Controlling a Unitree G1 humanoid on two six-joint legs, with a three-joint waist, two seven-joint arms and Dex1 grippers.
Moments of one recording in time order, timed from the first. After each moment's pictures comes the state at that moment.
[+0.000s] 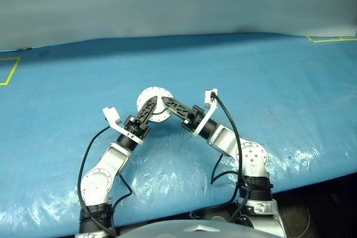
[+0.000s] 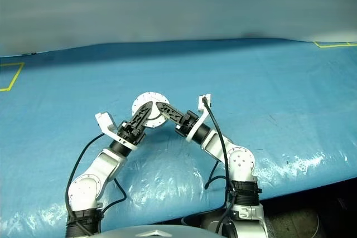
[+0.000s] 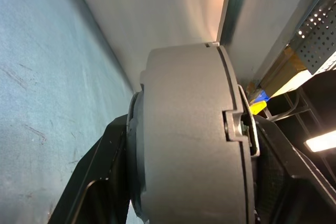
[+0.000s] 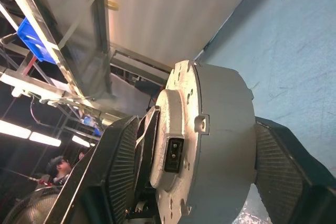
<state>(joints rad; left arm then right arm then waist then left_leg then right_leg) 0.01 0.00 0.16 -0.21 -1.29 0.63 -0.31 -0.25 0.06 -0.10 -0.13 1.13 0.95 0.28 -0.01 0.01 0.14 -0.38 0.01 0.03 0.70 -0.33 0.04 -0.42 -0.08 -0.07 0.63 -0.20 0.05</state>
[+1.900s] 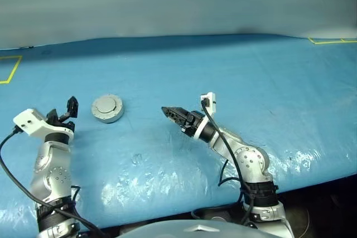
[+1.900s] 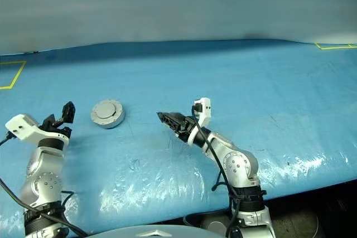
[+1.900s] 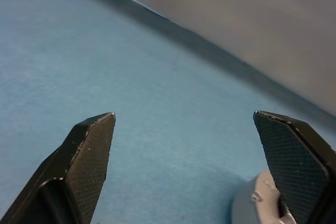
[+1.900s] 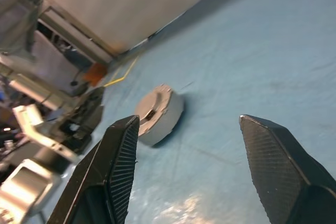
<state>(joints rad) -0.01 0.26 0.43 -0.16 -0.57 0.21 -0.13 -0.17 -0.06 0.09 -0.27 0.67 0.64 0.32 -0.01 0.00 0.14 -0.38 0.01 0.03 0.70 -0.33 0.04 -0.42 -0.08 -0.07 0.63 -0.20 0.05</state>
